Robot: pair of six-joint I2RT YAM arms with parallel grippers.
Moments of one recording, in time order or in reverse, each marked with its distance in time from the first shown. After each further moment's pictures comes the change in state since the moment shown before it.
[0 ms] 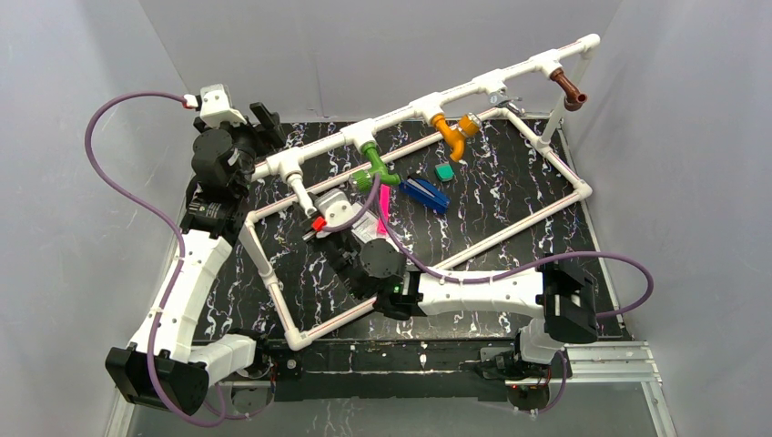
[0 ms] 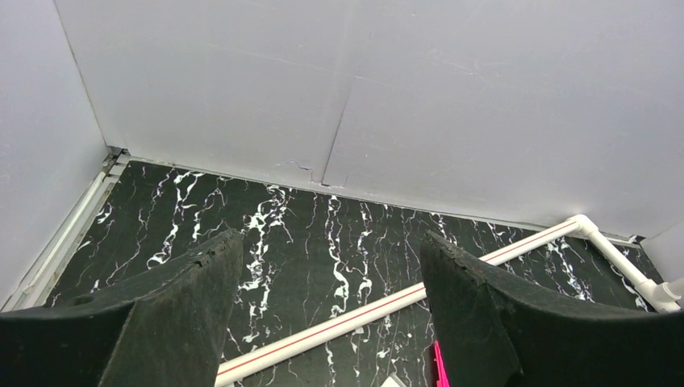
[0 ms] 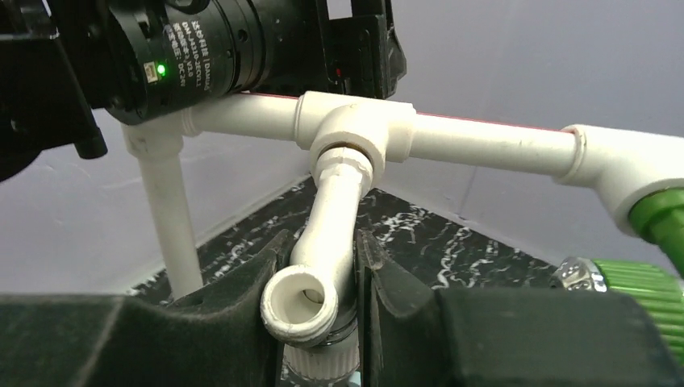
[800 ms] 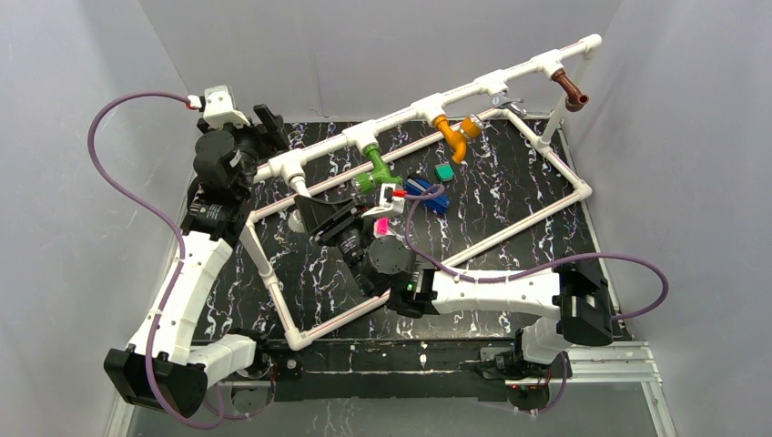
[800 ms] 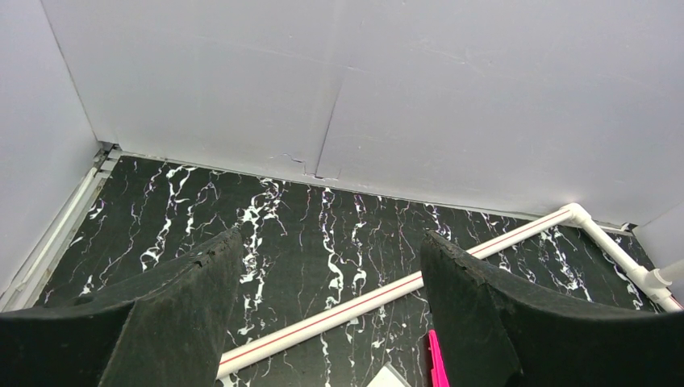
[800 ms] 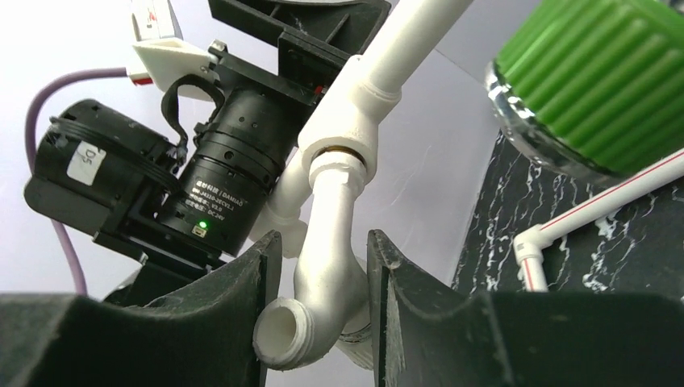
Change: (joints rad) left arm -0.020 -0.008 0.001 -0.022 0.003 0.000; right arm -0.026 -0.081 -0.079 -0.066 0.116 1.145
